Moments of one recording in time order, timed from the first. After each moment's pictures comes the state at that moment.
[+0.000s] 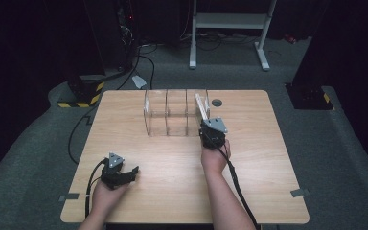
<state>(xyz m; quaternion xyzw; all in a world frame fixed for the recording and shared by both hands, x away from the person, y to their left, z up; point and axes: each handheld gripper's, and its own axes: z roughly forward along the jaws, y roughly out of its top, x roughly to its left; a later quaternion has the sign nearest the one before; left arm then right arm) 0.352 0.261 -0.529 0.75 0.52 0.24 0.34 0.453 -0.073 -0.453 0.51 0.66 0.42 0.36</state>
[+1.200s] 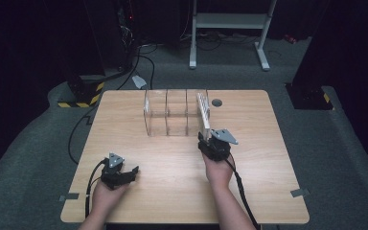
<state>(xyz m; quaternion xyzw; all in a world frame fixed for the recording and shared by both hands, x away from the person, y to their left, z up) 0.351 0.261 -0.529 0.75 0.52 0.24 0.34 0.423 -0.094 -0.470 0.51 0.67 0.46 0.28</state>
